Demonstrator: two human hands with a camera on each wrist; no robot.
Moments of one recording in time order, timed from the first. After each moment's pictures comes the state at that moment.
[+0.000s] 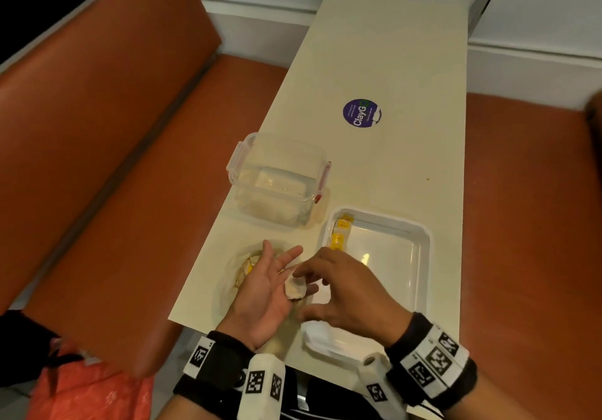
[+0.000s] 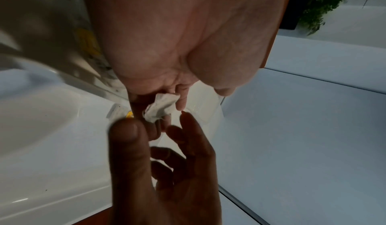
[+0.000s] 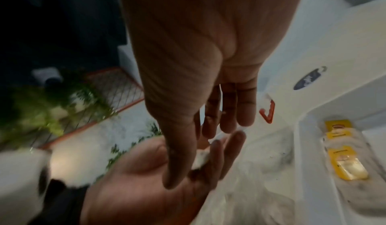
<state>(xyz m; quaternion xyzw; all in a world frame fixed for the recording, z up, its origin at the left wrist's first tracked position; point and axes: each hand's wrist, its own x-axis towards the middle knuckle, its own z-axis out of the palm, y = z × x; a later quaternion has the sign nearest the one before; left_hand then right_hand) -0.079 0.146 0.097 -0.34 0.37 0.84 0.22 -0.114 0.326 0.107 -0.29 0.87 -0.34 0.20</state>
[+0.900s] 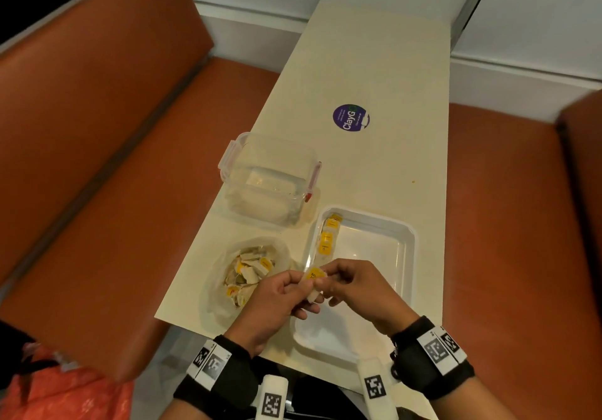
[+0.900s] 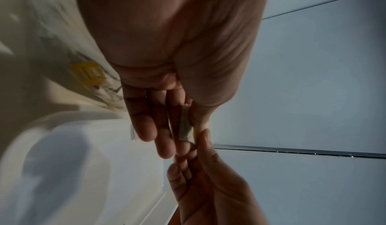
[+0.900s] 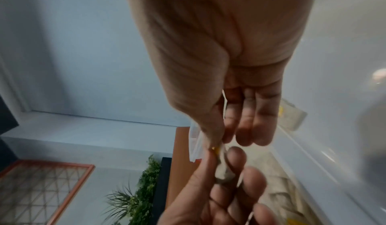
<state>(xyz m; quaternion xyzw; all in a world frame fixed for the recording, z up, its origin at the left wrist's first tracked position) -0.056 0.166 0.071 -0.17 0.63 0.72 0.23 -0.106 0.360 0.087 0.01 0.75 -0.59 0.32</state>
